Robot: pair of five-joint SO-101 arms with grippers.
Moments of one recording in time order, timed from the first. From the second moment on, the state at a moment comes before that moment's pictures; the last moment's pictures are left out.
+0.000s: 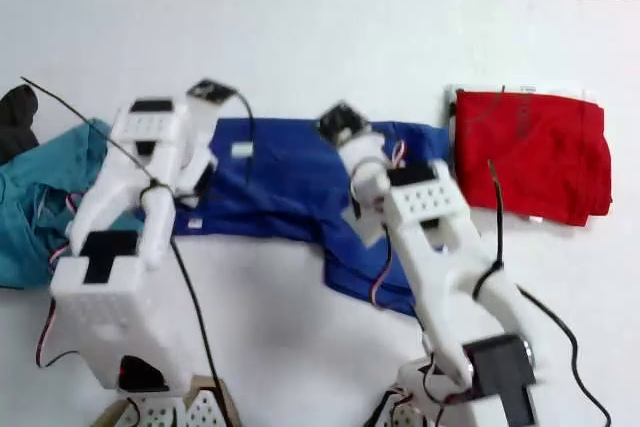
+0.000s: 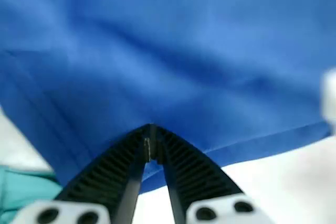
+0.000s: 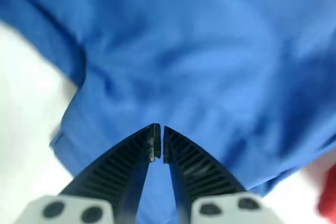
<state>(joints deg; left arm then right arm) -9.7 17.8 13.6 69.9 -22.1 -17.9 -13.3 42.6 56.4 27.4</state>
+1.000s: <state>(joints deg) -14.2 8.6 29.9 59.6 -22.5 -18.5 -43.8 60.9 66.1 32.1</state>
